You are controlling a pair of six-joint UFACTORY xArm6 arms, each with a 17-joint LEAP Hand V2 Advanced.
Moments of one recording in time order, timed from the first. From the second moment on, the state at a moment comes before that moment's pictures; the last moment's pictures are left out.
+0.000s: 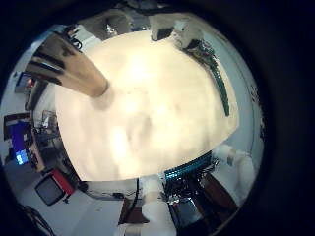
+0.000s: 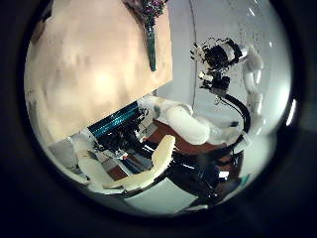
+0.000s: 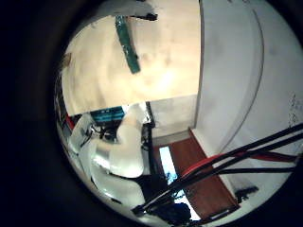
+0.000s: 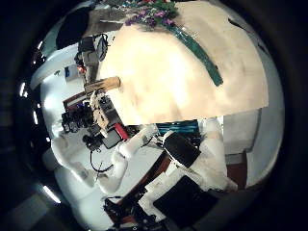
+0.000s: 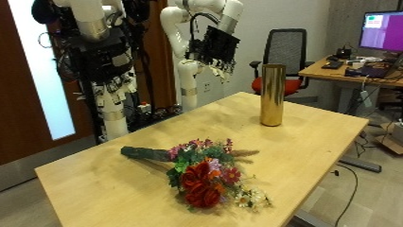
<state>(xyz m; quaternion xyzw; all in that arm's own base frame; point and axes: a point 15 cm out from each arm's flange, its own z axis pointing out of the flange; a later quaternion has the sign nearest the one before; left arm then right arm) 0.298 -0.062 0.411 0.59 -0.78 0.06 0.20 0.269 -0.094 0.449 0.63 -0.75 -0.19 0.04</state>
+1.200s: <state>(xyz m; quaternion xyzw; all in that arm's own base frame) 0.315 -0.080 0.427 0.55 -0.82 0.05 0.17 0.270 -0.097 0.342 0.52 -0.83 -0.21 -0.02</state>
